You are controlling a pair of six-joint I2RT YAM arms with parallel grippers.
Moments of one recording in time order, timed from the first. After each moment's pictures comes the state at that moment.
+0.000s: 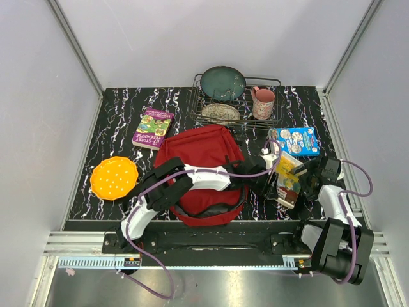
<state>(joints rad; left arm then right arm) -1.12 2.18 1.44 0.12 0.28 -0.59 -0.32 1.06 0.44 -0.34 -0.12 0.83</state>
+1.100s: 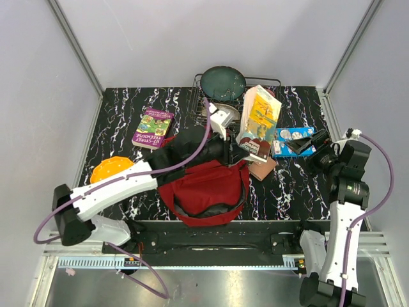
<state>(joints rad) -1.03 1.37 1.27 -0.11 0.09 -0.46 -0.31 0.73 0.90 -0.73 -0.52 0.78</state>
